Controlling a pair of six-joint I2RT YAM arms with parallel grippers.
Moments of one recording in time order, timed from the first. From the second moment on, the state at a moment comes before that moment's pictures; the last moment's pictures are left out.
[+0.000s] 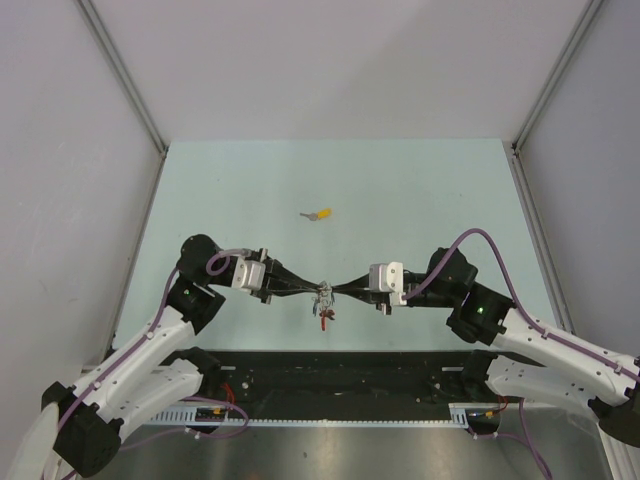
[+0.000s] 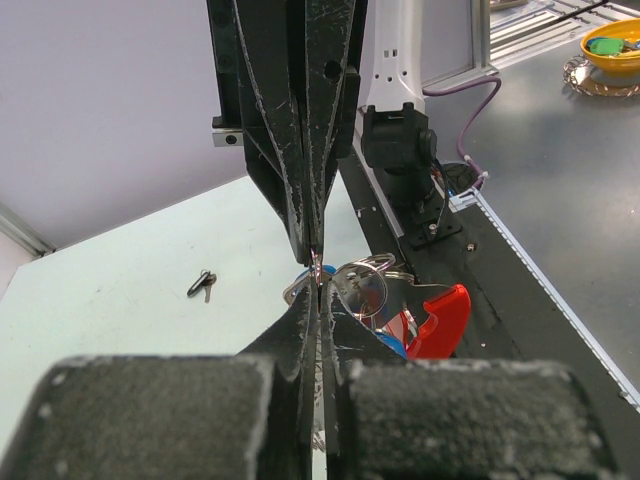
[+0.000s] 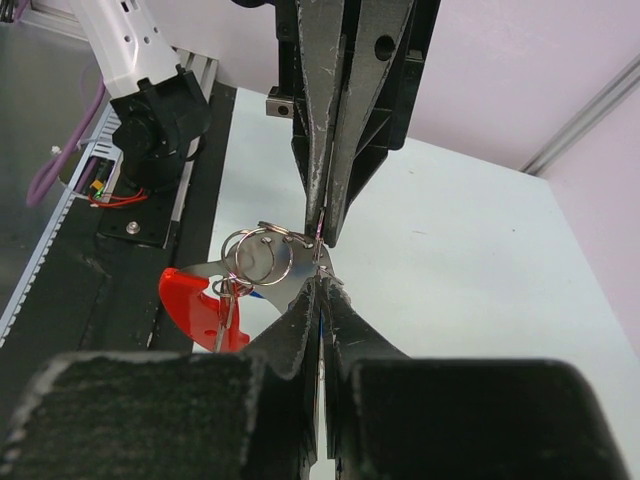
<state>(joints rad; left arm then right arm) -0.54 0.82 0.60 0.40 1.23 0.14 0.99 0.84 0.73 0.10 -0.53 -0.39</state>
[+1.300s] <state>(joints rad) -0.57 0.81 0.62 0.31 1.12 0.12 1.06 0.86 0.72 0.20 -0.40 -0.35</state>
